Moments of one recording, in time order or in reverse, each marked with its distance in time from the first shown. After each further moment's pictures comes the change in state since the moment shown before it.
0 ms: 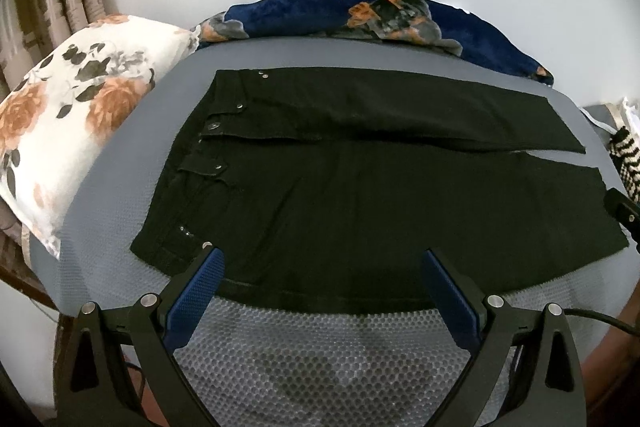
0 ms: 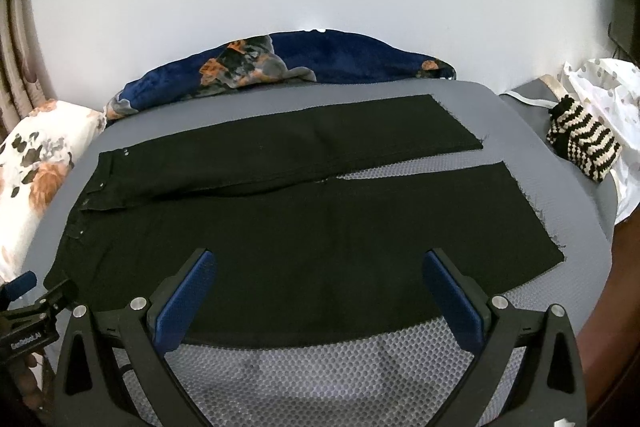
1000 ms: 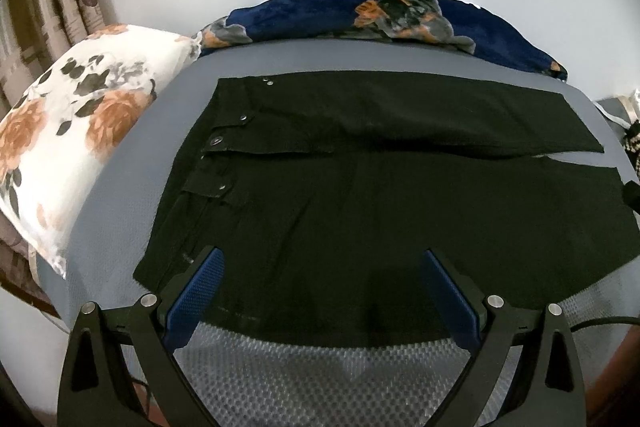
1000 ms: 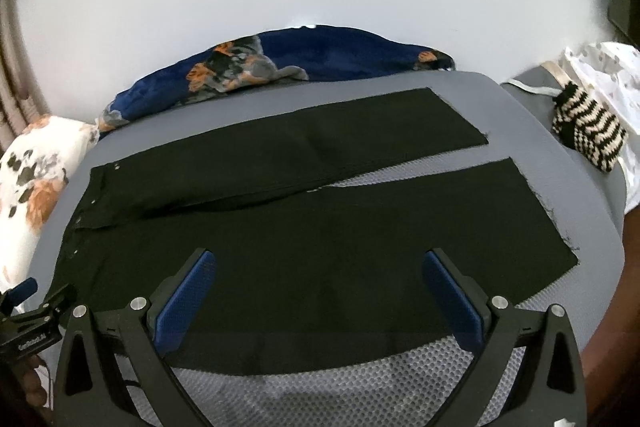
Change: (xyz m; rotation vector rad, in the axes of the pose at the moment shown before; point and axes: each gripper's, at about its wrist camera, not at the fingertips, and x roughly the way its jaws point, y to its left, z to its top) left arm 0.025 0.001 0.020 0.033 0.001 0.041; right arm 0.028 -0.016 0.013 0.063 0.018 0.007
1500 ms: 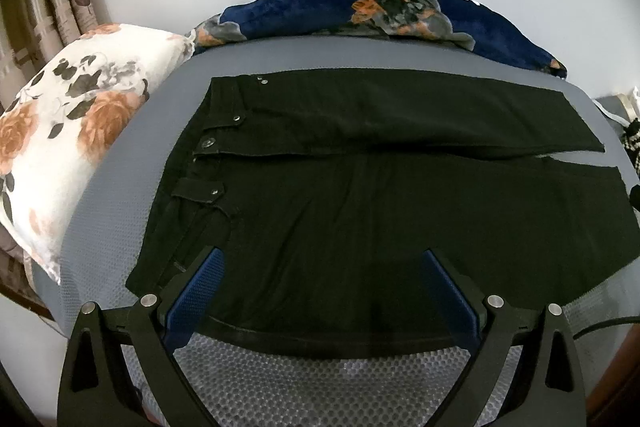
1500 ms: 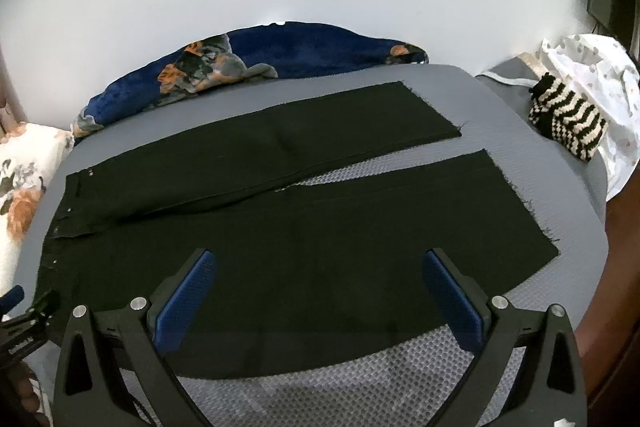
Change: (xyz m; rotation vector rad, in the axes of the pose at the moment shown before) left arm 0.012 0.001 0.004 0.005 0.005 -0.011; right arm 0.003 -0.010 0.002 0.022 0.006 -0.087
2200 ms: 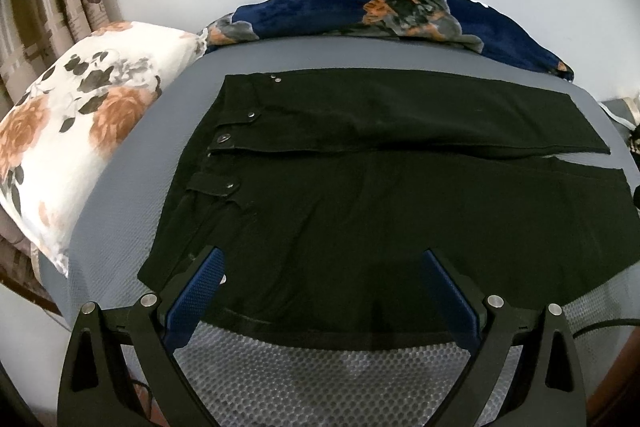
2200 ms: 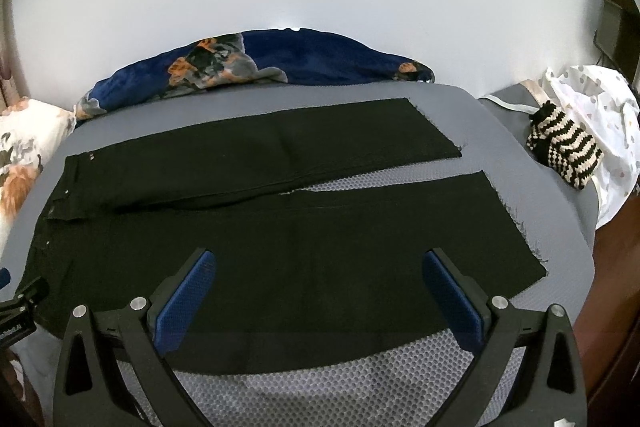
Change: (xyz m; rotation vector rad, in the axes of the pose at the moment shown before) left arm -0.008 0.008 -0.008 -0.013 -0.003 0.029; right arm -0.008 0.017 -0.001 -0.089 -0.025 -0.027
